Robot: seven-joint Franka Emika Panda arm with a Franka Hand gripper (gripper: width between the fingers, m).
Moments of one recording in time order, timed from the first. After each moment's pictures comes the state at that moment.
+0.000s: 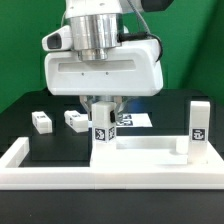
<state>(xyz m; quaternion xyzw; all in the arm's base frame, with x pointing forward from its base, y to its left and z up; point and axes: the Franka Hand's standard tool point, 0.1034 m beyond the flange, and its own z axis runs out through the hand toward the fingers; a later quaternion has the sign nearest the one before) 0.646 -0.059 0.100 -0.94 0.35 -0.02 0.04</state>
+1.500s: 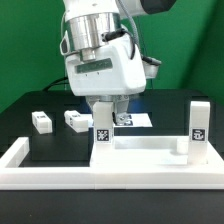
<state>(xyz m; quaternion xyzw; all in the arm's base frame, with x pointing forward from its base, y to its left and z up) 0.646 -0.055 0.100 -0.86 0.49 -0.04 0.10</state>
